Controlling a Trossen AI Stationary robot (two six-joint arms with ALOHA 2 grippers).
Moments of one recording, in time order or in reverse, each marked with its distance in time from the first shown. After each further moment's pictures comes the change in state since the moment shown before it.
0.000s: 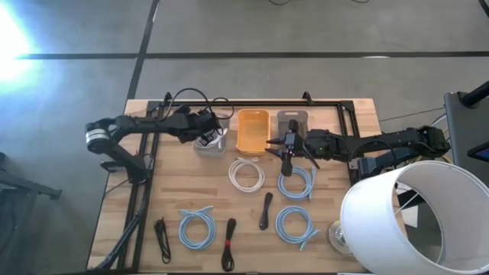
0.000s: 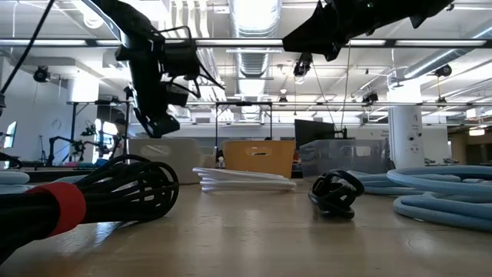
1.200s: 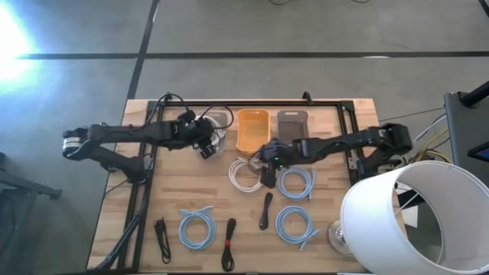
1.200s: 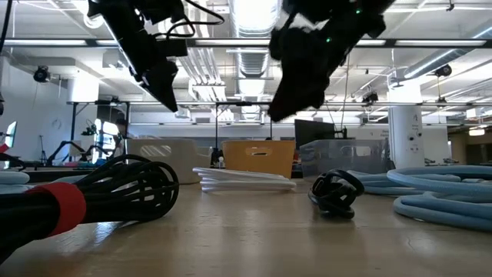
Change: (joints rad) left arm -0.209 -0.262 -0.003 0.039 0.230 0.071; right arm 0.016 0.435 0.329 -0.509 -0.121 0.322
